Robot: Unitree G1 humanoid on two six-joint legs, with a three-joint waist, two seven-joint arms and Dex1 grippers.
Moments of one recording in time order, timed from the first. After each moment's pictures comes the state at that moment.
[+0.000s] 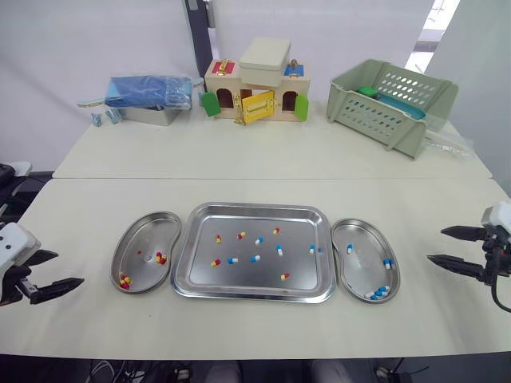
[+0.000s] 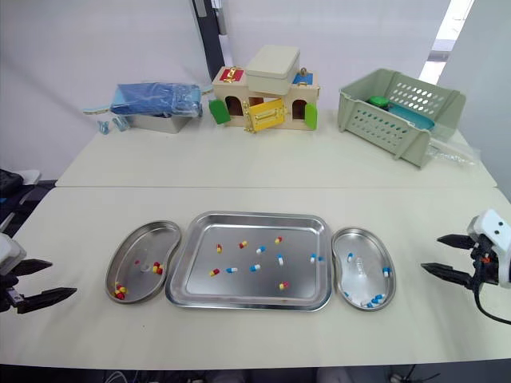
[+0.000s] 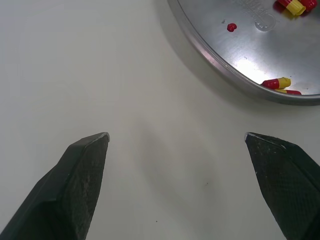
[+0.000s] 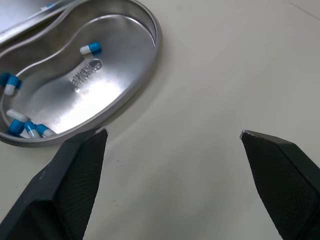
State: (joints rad) left arm 0.15 1.16 0.54 0.33 -0.26 0.25 -1.22; right arm 0.02 -1.05 -0.42 0.04 0.46 0.38 1.26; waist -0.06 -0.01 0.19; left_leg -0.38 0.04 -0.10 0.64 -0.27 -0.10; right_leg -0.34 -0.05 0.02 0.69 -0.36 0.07
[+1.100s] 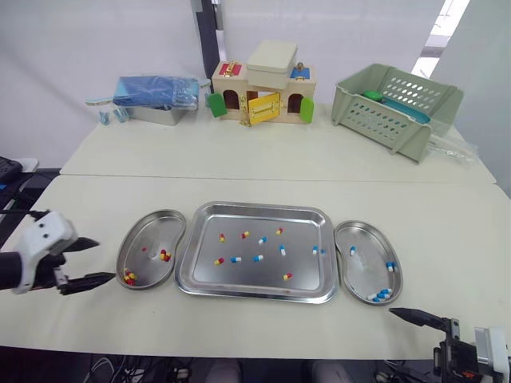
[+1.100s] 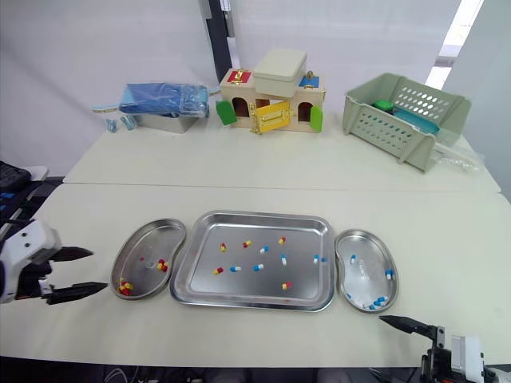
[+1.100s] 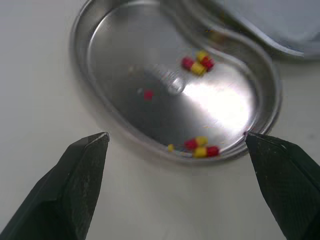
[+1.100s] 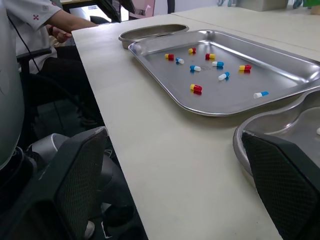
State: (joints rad) left arm 0.08 1.14 0.42 0.01 -0.35 0.36 -1.30; right arm 0.54 -0.50 -0.34 -0.22 0.57 -0.25 1.46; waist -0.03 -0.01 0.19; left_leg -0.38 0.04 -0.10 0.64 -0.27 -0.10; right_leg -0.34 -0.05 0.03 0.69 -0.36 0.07
